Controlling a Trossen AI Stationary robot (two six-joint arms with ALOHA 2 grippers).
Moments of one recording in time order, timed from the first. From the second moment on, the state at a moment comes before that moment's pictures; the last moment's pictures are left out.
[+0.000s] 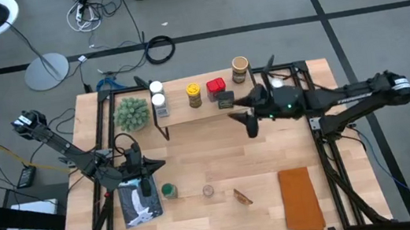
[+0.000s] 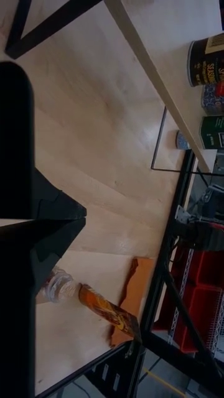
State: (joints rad) left arm -0.67 0.79 0.28 0.14 -0.84 -0.51; right arm -0.01 1.10 0.83 0.06 0.31 0.30
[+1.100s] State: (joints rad) left arm -0.67 0.79 0.28 0.14 -0.83 -0.51; right arm -0.27 1.55 1.47 -0.56 0.16 0.51
